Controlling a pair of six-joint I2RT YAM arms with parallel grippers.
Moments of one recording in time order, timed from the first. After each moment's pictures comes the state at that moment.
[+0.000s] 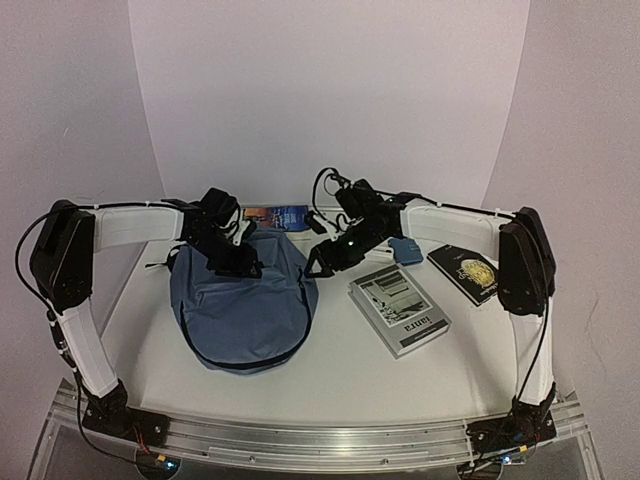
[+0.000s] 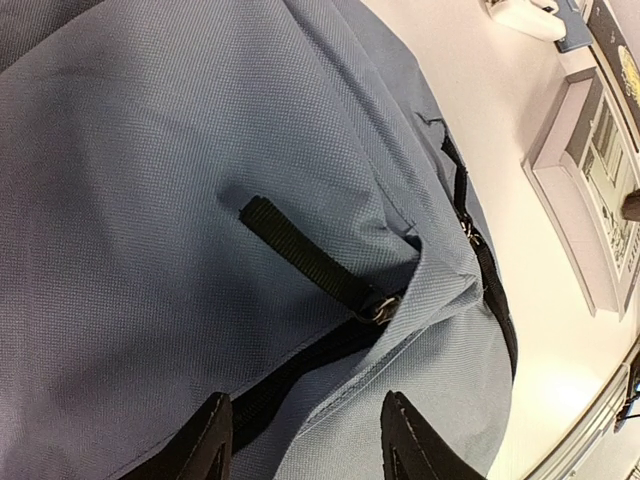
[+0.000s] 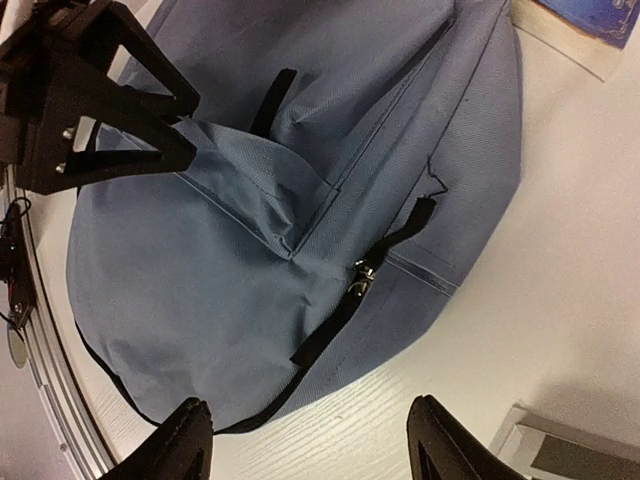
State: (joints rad) left arm -0.51 1.80 1.31 -0.57 0.26 -0.26; right arm 0.73 2.11 1.79 -0.63 -0.39 0.07
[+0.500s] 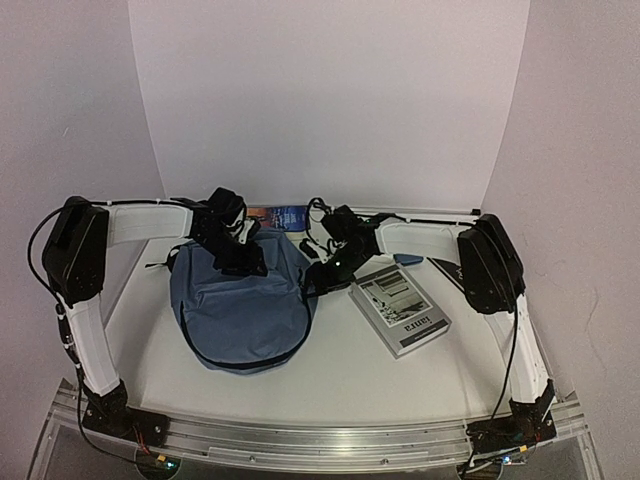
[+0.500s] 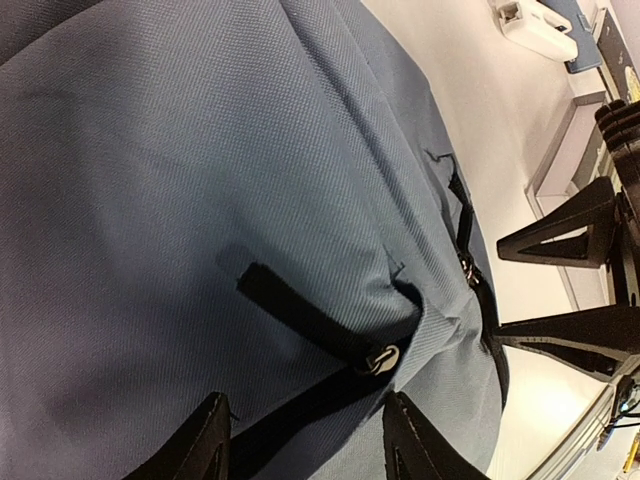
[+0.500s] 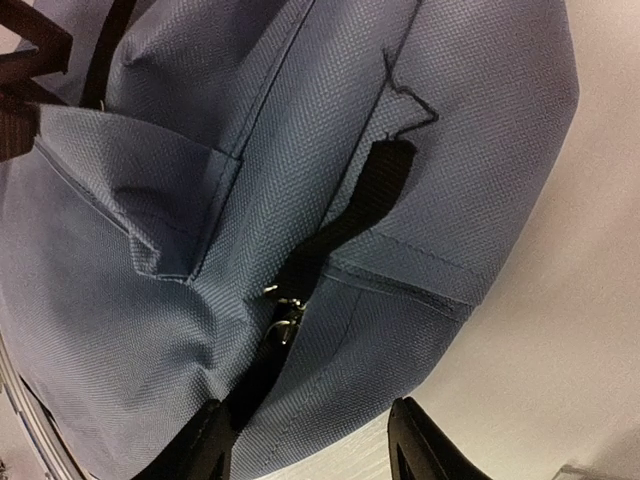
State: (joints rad) left arm -0.51 1.88 1.37 -0.57 0.27 -0.32; right arm 0.74 2.34 1.89 -0.64 -0.38 0.14
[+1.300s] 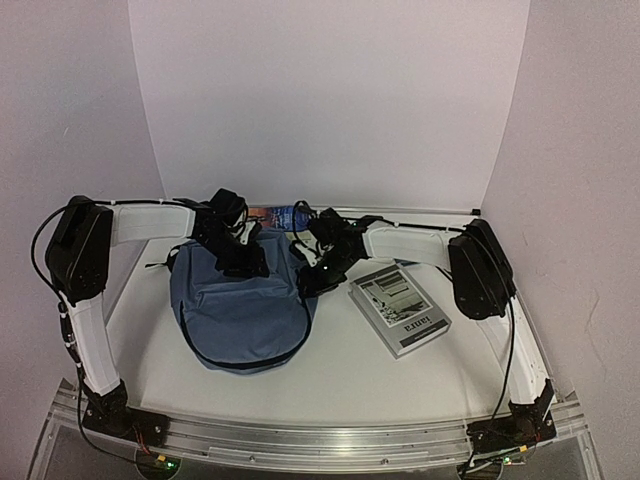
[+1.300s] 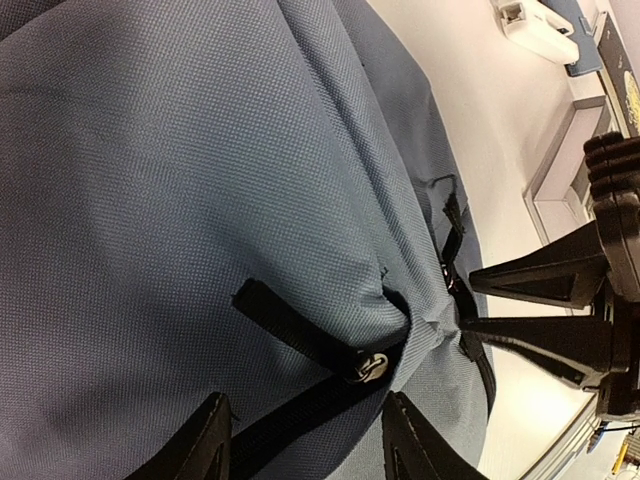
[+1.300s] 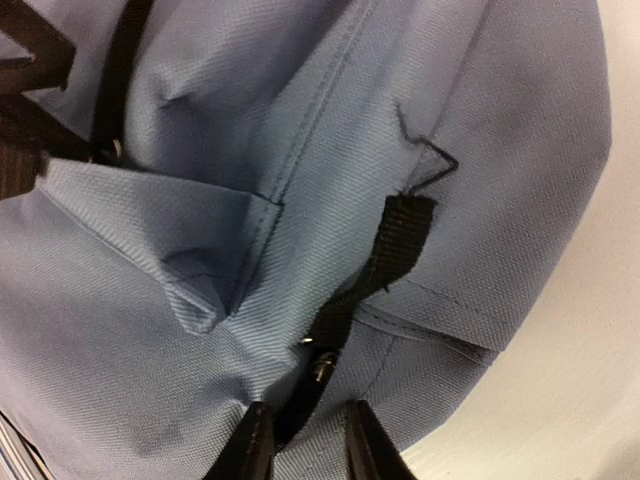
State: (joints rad) left arm -0.51 1.90 1.39 -0.56 0.29 -0.34; right arm 0.79 2.39 1.98 -0.67 -0.27 0.14
